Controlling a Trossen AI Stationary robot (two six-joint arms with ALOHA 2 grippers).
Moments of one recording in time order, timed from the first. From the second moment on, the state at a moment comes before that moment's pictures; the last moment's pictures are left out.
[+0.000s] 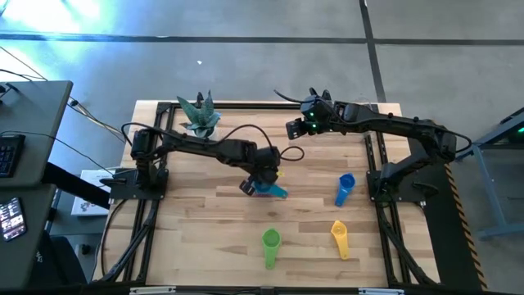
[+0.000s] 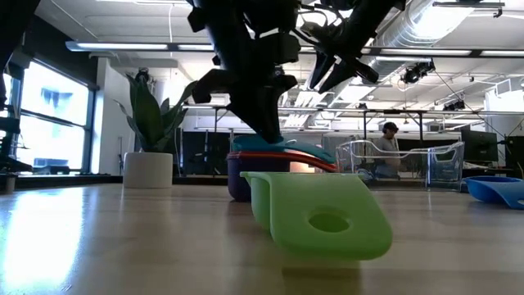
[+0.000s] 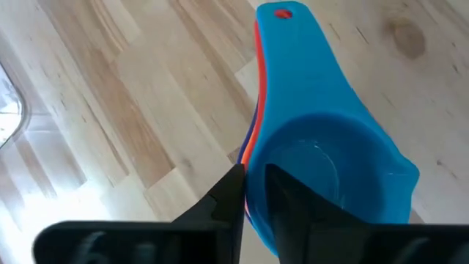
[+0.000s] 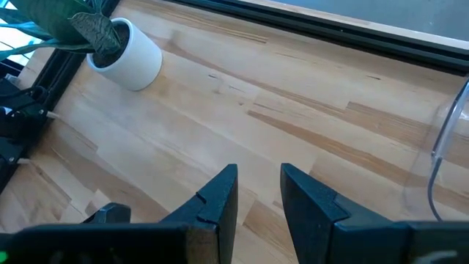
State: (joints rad) left arm 0.03 1.92 1.45 -0.64 -0.01 0.73; right arm -0.34 1.43 1.25 -0.65 0.15 0.74
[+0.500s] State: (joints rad) left arm 0.05 1.89 1.45 -0.66 -0.11 0.65; right arm -0.34 1.43 1.25 -0.65 0.14 0.74
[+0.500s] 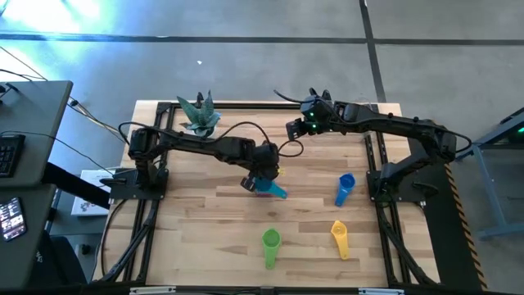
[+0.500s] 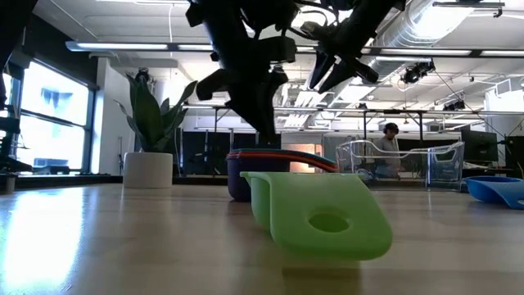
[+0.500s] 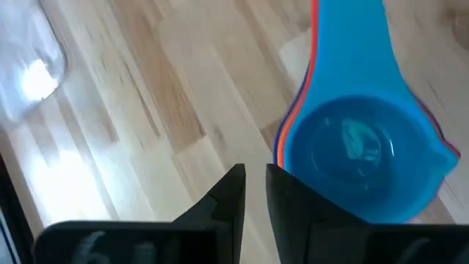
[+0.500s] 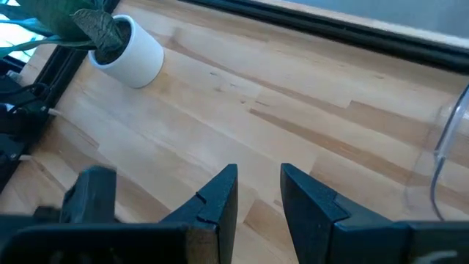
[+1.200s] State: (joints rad) left arm 0.08 1.70 1.45 -1.06 -0.11 0.38; right arm 0.04 1.44 1.25 -0.68 0.20 1.25
